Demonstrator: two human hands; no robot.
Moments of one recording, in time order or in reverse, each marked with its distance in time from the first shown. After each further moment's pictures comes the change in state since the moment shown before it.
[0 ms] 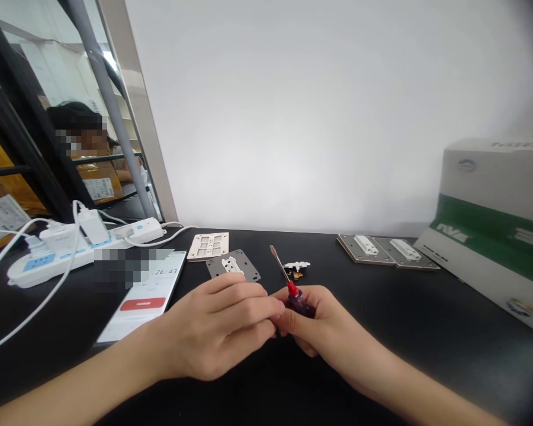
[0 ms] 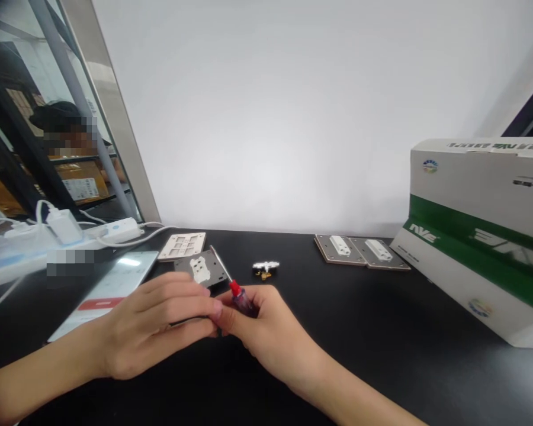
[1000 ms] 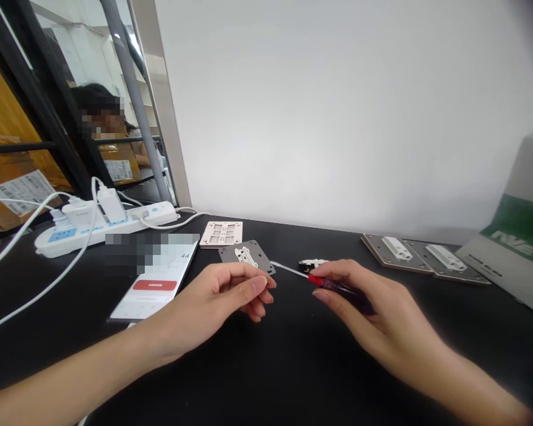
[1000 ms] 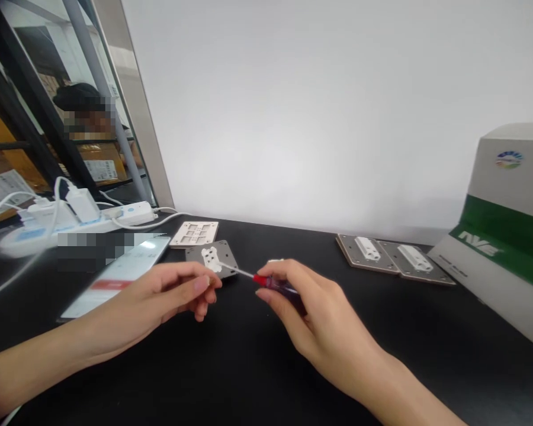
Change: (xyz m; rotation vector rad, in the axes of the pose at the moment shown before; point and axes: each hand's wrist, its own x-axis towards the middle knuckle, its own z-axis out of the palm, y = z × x) left_hand -0.006 0.000 0.003 -1.193 0.096 -1.176; right_hand 0.000 0.007 -0.045 -0.908 0.252 -0.512
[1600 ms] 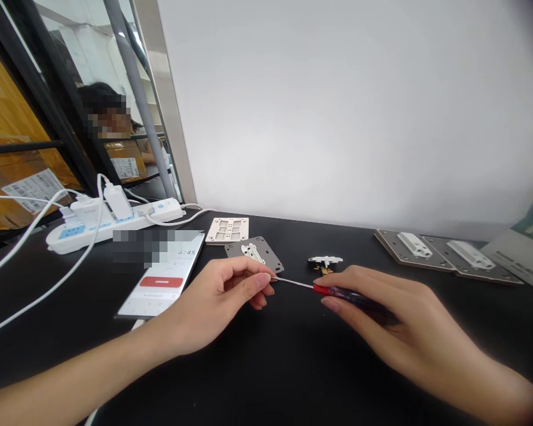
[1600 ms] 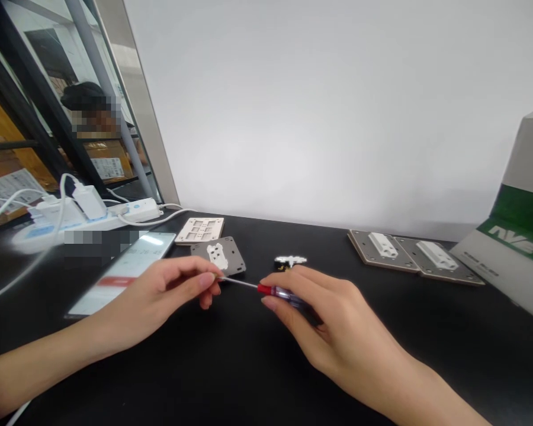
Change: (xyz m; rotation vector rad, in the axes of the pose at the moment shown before) left_hand 0.004 -0.001 -0.005 0.281 0.101 0.079; right_hand 0.000 0.001 -0.002 -0.092 -0.093 -0.084
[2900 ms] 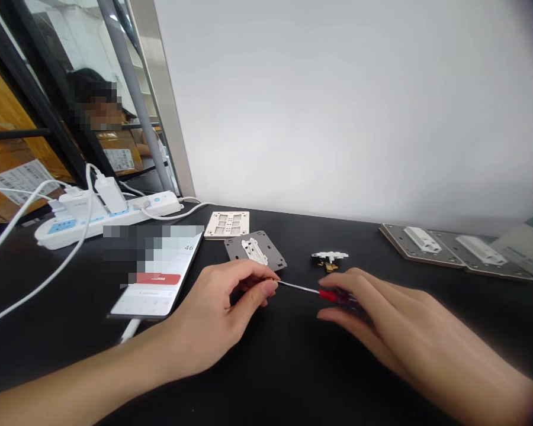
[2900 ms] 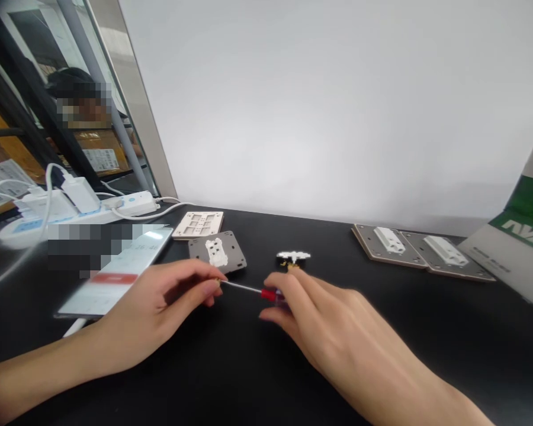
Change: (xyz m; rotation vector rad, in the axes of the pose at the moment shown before) left_hand -0.004 -0.012 0.008 0.258 0.100 0.087; right_hand -0.003 0.003 0.008 -0.402 -0.014 -0.239
